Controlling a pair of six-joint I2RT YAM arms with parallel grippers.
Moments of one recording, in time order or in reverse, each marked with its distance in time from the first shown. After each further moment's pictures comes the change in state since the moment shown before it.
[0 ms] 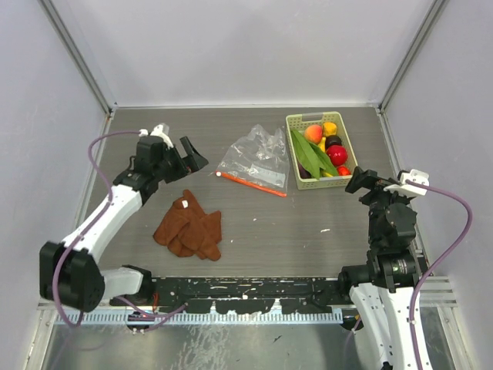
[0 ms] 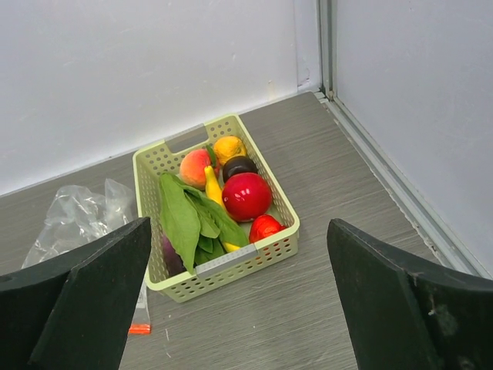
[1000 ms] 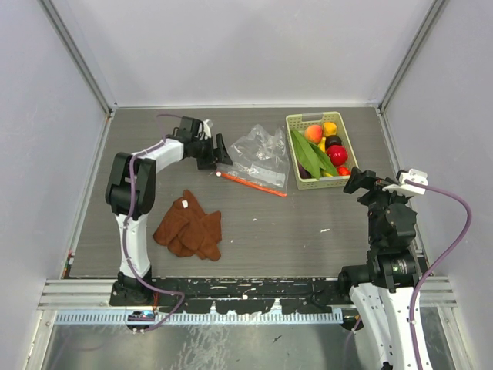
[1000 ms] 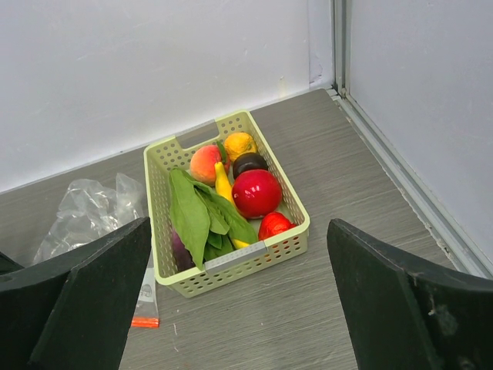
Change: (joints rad) left arm -0.010 0.906 0.556 -0.034 0.301 0.180; right arm 0.000 0.000 0.000 -0.002 -0.036 0.011
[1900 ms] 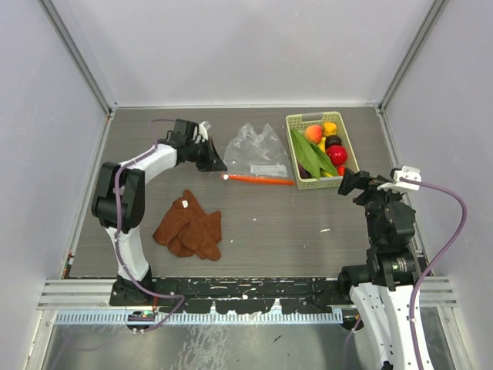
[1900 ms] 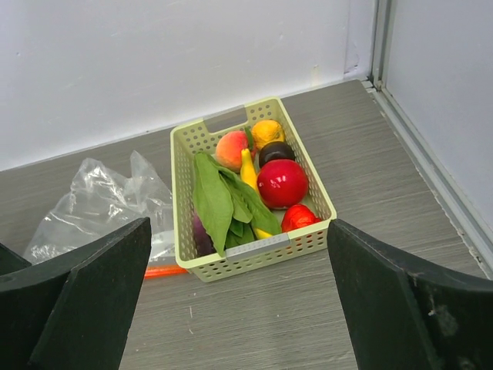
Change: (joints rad) left arm -0.007 -0.139 -0.133 0.008 0.129 -0.078; right arm 0.002 0.010 0.000 -0.005 -0.095 -0.001
